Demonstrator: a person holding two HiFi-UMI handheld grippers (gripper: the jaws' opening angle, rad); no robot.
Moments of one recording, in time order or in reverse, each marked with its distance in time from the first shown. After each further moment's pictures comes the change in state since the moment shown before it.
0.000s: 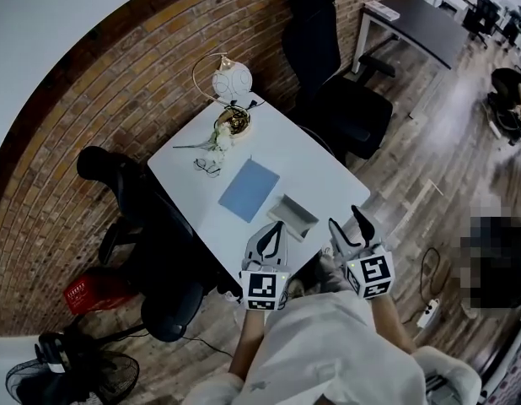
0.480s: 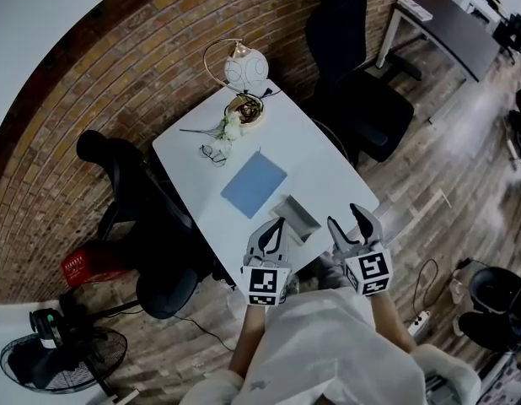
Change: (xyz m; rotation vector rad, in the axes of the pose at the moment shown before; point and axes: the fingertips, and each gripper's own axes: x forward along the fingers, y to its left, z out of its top) left arm 0.043 0.015 -0.021 -0.058 0.055 0.103; right arm 0.056 -0.021 -0.017 -0.014 0.068 0.140
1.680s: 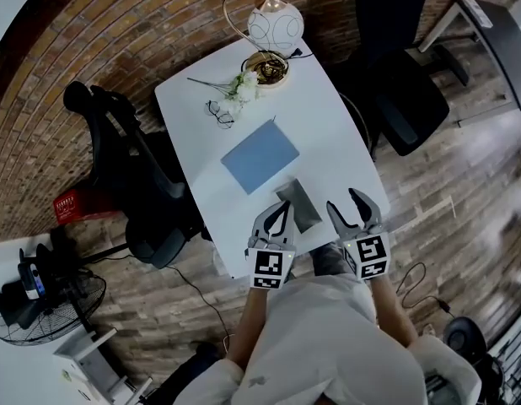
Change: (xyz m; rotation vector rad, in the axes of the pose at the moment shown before) left arm 0.057 0.015 -0.065 -0.124 0.142 0.153; right arm 0.087 -0.023 -0.059 -0.047 0.193 0.229
